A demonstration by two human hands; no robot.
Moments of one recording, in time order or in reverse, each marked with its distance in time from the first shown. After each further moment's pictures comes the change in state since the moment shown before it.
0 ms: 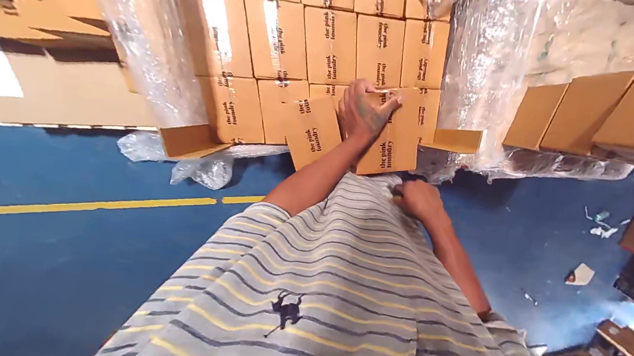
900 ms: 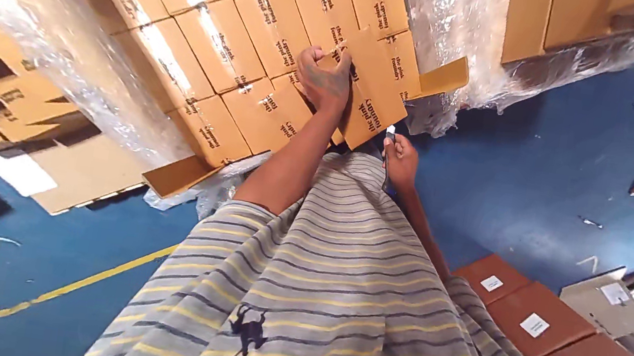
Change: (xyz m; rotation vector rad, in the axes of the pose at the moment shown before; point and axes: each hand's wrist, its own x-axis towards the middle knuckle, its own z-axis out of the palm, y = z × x) left_hand 0.002 0.007 0.019 -0.033 0.097 -0.064; right_hand 0.045 -0.003 0.109 1.267 0.830 0.167
